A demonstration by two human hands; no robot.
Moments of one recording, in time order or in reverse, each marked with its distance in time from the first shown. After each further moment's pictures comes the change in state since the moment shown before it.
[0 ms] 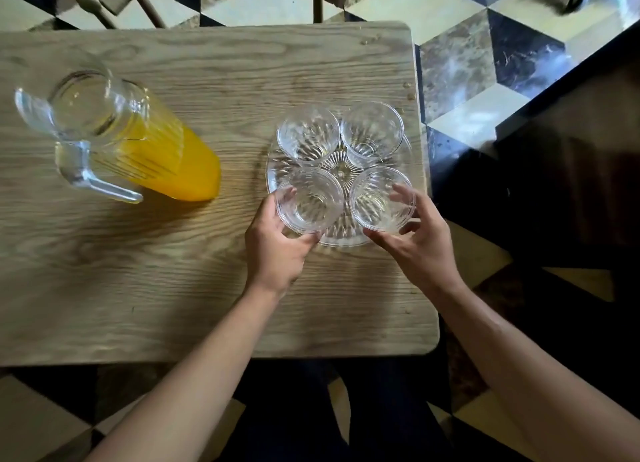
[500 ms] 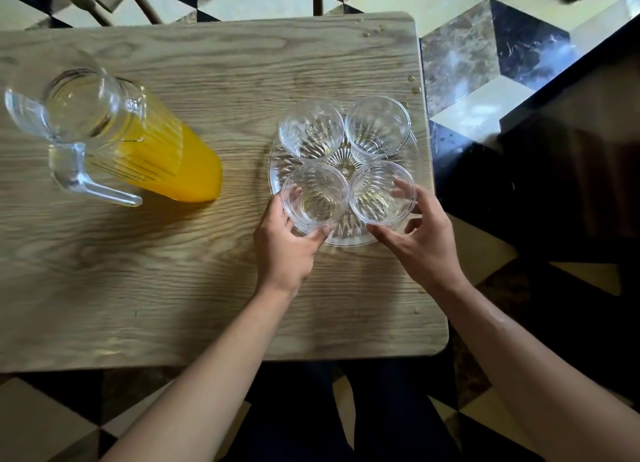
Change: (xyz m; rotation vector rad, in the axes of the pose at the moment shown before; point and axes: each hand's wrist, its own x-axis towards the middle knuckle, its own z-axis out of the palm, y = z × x) left_hand 0.000 0.000 0.008 -0.056 0.018 -0.063; right_hand 0.000 -0.001 0.005 -0.058 0.000 -0.032
